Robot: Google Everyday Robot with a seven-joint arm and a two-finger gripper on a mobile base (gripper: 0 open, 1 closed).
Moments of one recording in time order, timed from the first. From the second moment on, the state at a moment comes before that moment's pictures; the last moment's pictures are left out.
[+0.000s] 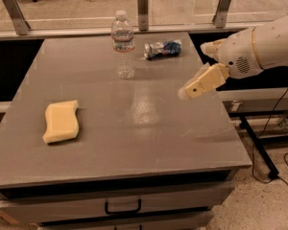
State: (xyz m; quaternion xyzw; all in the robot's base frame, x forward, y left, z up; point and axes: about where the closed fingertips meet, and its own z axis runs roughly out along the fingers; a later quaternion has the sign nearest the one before) arm 0.549 -0.119 0.935 -0.49 0.74 0.21 0.41
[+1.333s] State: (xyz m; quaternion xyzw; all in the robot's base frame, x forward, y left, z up) arm 0.658 0.010 0.913 -0.52 0.65 0.27 0.48
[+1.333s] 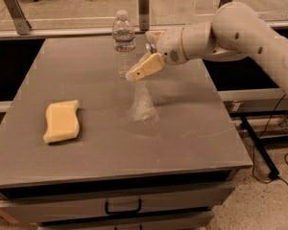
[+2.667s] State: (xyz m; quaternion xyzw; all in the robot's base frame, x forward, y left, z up) arm 0.701 0.069 0.920 -0.50 0.62 0.34 0.50
